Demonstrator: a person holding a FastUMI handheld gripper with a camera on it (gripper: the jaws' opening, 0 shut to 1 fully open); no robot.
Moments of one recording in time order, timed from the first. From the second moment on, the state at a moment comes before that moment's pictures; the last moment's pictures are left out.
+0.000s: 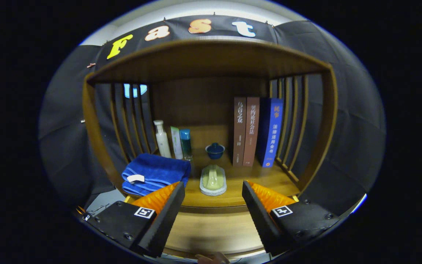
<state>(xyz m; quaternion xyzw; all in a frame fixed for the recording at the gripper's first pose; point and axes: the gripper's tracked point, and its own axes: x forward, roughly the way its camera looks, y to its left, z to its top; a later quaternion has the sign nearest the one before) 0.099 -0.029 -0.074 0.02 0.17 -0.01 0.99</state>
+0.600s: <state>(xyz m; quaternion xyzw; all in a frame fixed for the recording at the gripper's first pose) -0.040 -0.020 -0.010 0.02 0.02 -0.01 1.00</state>
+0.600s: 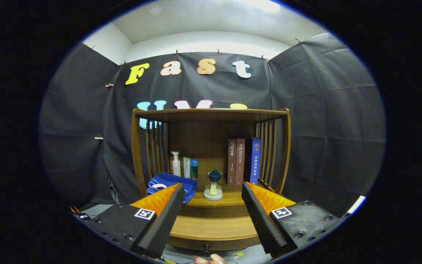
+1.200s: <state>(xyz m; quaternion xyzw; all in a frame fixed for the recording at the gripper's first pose) -0.050 -0.012 -0.005 0.01 0.01 0.01 1.00</state>
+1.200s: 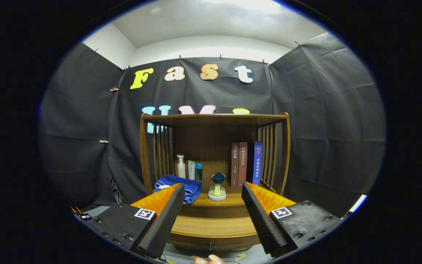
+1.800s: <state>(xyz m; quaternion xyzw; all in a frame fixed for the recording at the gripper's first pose) -0.043 -0.014 -0.048 0.01 0.04 0.01 1.00</state>
